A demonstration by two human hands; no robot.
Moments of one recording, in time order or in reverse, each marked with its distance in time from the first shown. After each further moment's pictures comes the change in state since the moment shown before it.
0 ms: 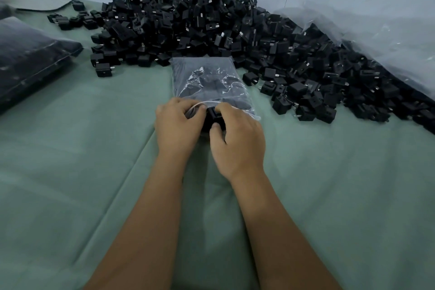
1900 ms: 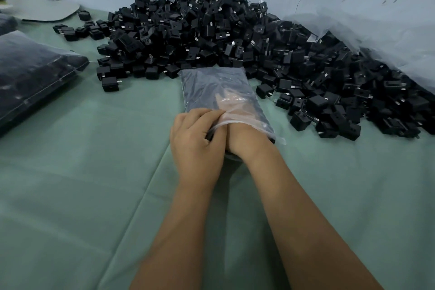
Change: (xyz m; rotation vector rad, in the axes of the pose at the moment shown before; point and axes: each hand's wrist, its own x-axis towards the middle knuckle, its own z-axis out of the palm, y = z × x) left_hand -0.008 0.013 0.006 -0.044 0.248 0.247; right_hand 0.081 -0.001 0.031 -0.167 -0.771 0.011
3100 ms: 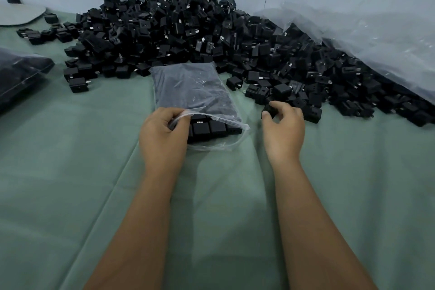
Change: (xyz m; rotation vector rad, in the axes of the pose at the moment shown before) left_hand -0.002 -0.004 0.001 -0.162 -0.121 -0.318; right_hand -0.053 0.112 0.010 0.534 0.943 0.434
